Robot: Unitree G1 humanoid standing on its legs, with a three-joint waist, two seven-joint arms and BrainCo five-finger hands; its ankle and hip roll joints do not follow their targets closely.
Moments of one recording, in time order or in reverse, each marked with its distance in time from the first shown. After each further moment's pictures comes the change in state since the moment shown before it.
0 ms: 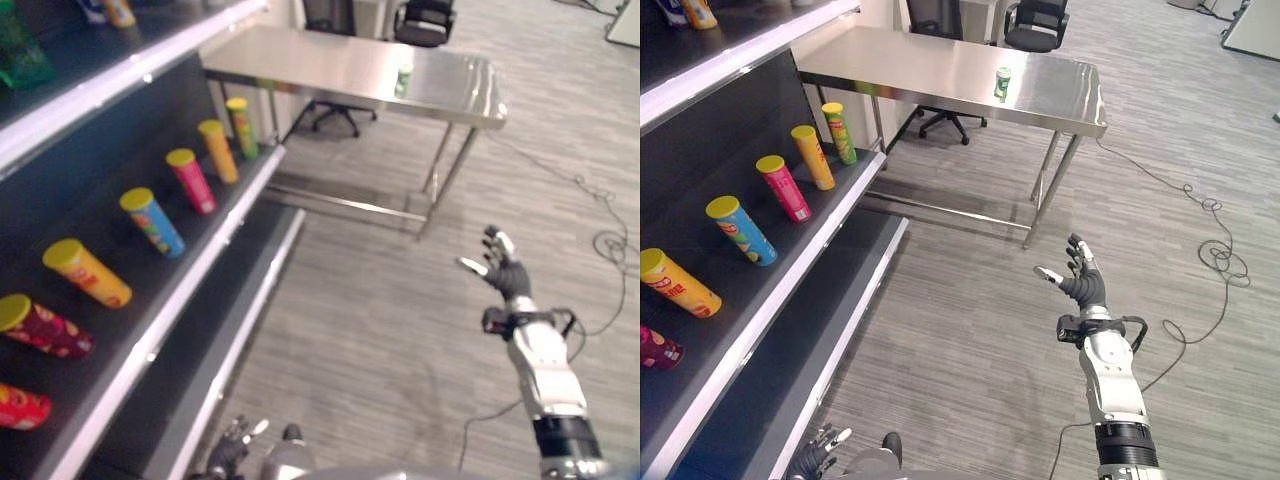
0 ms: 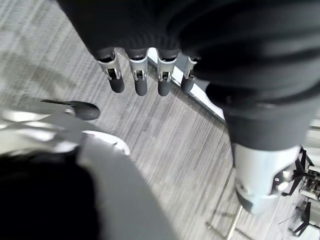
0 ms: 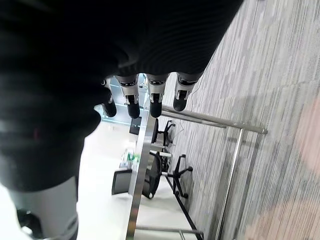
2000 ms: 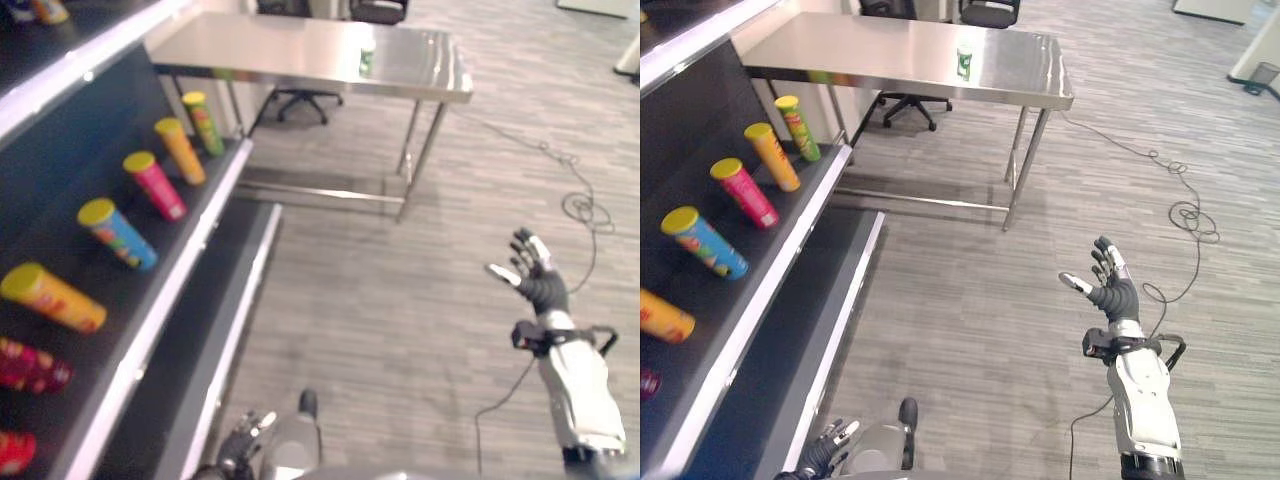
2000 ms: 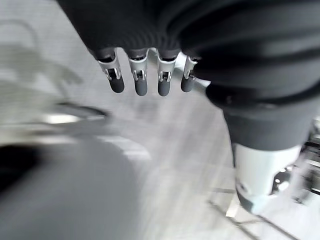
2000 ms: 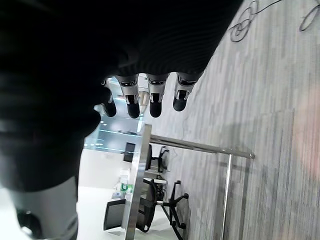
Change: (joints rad) left arm -0.088 0.001 0.036 -0.037 0.004 0.019 -0.048; right arm 0.128 -0.001 -0.084 -0.165 0.079 0.021 0.056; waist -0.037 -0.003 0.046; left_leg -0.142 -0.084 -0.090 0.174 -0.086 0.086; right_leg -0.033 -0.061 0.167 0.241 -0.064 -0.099
